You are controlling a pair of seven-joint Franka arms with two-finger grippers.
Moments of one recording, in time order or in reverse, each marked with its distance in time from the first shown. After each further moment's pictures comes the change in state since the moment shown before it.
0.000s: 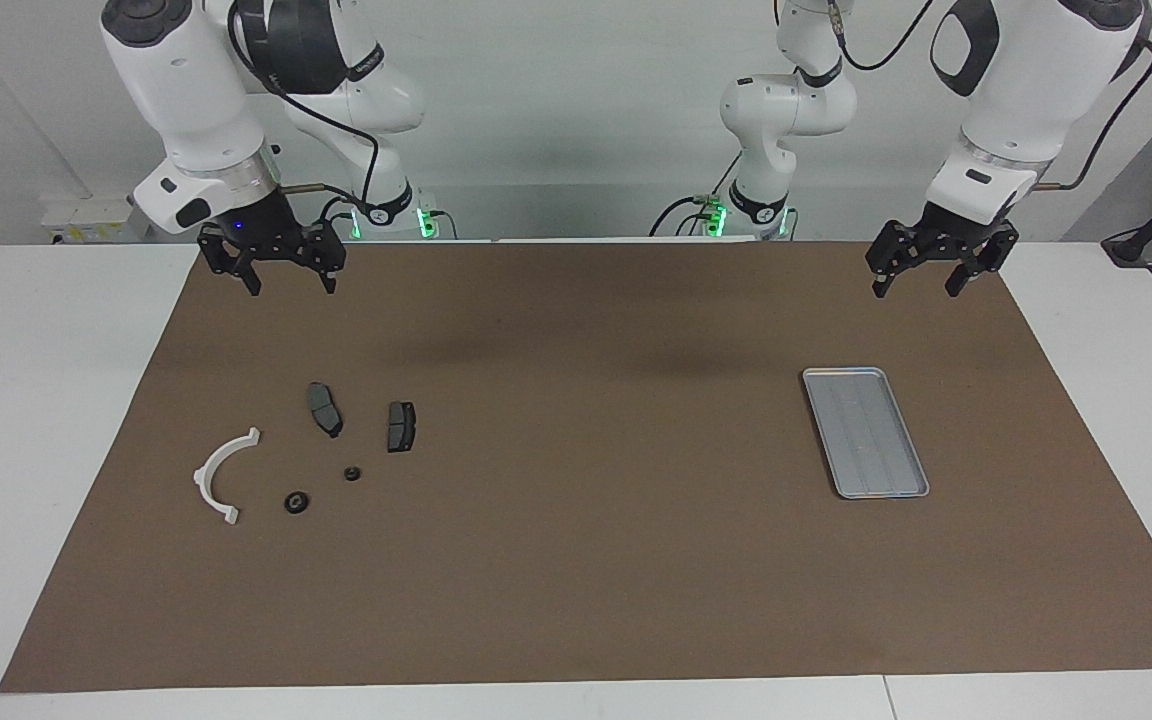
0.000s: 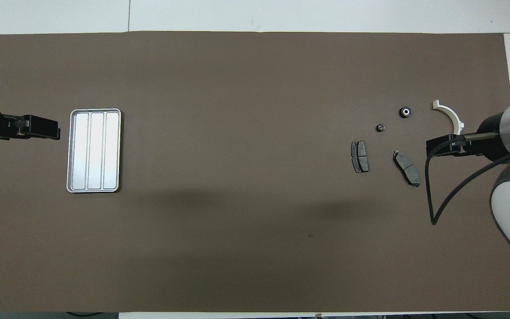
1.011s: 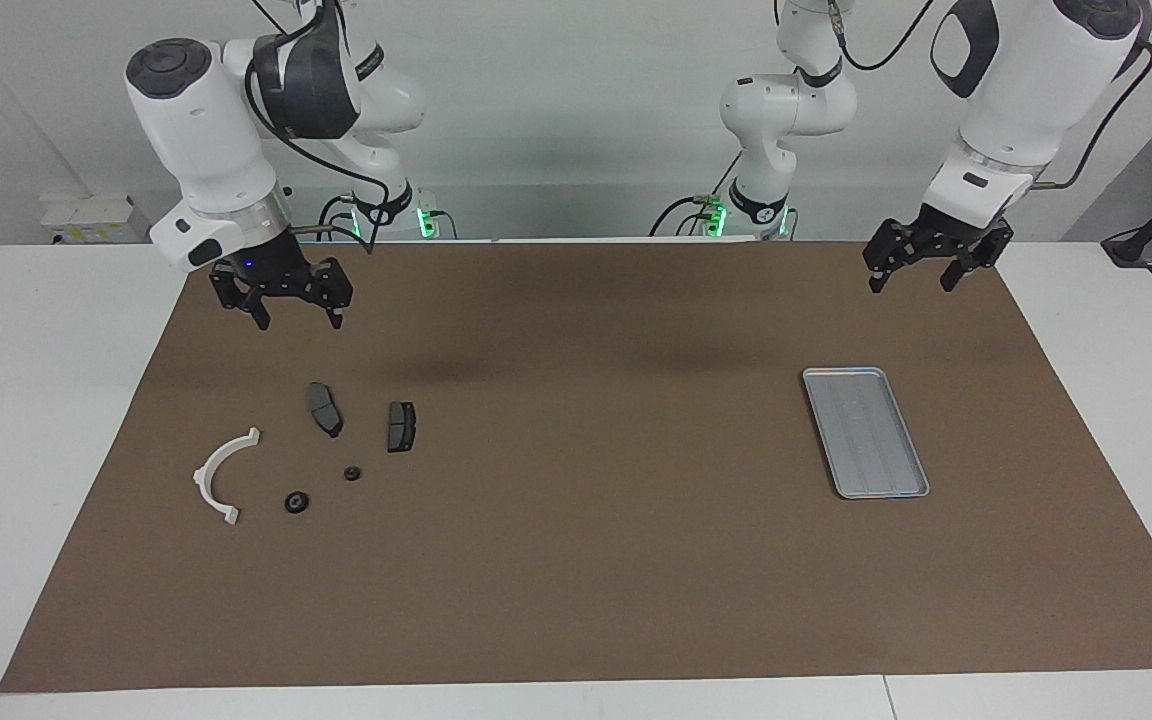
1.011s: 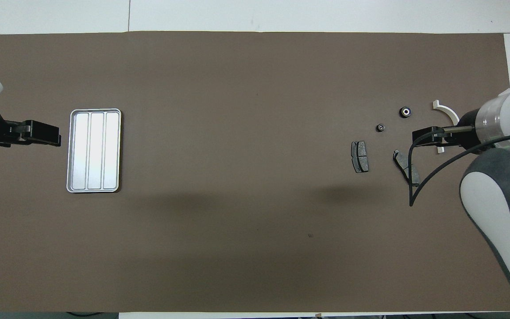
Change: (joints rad) left arm 0.000 0.000 0.001 0.000 0.000 -0.045 -0.005; right arm -0.001 0.043 -0.002 -0.087 0.000 0.183 0.022
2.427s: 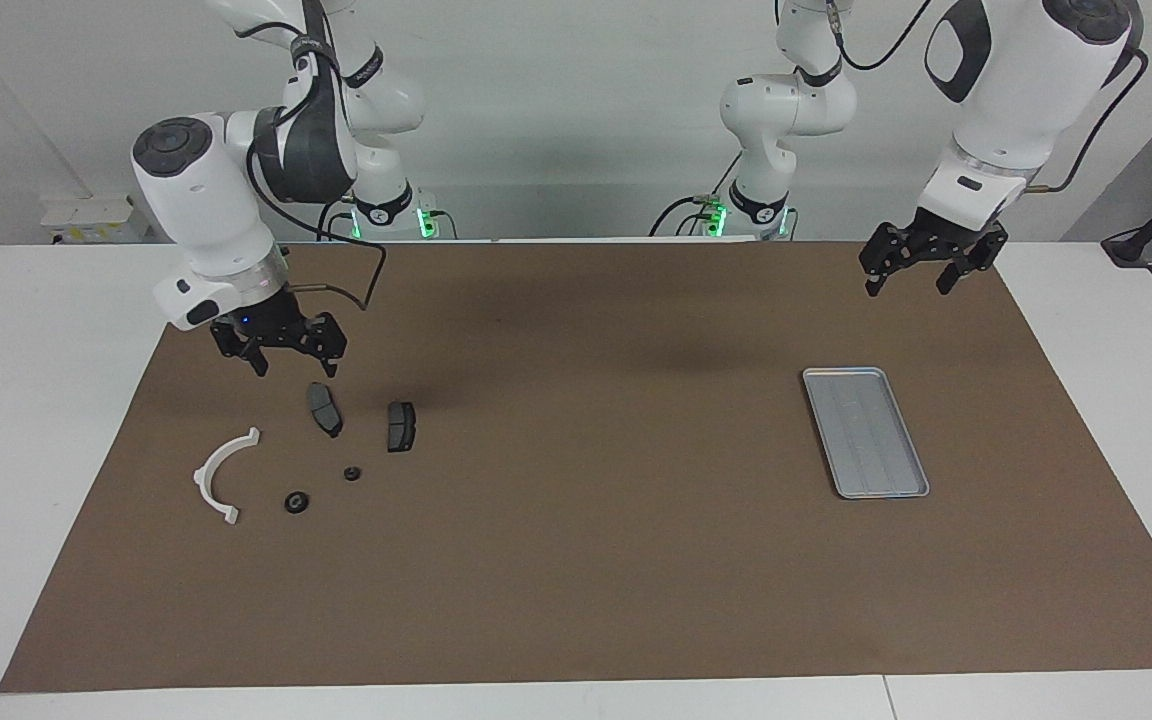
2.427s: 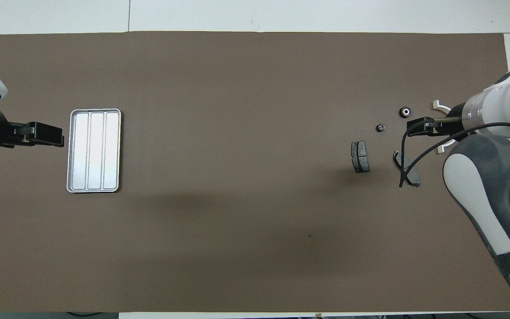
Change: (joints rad) left arm 0.000 -0.013 -0.003 -0.035 0.000 0.034 -0.007; right arm -0.037 0.109 -0.003 -0.024 -0.001 0.157 0.000
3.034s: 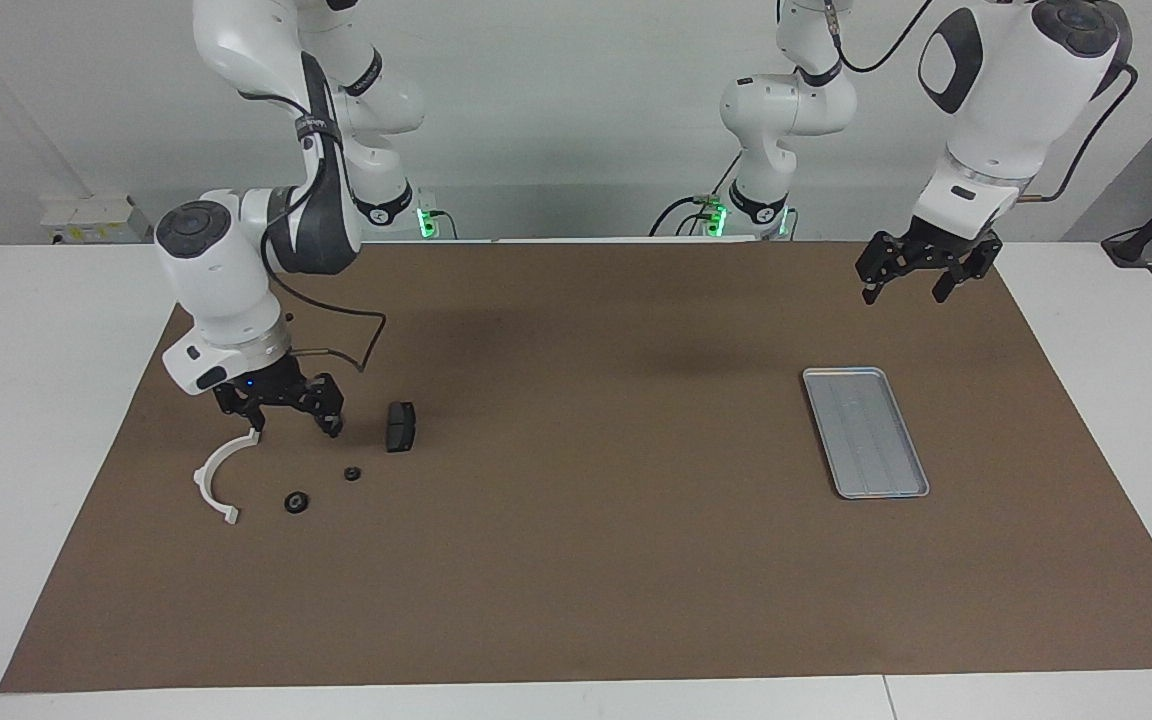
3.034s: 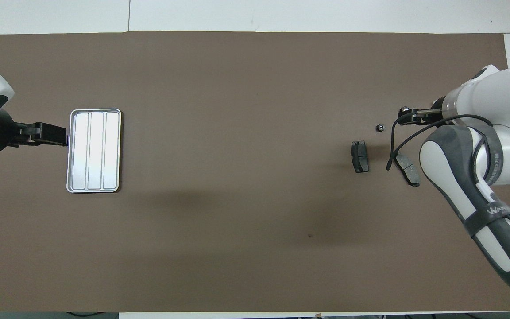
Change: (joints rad) left arm 0.000 -0.010 0.000 -0.050 0.000 0.055 0.000; right arm -0.020 0.169 -0.001 0.002 -0.057 0.201 0.032
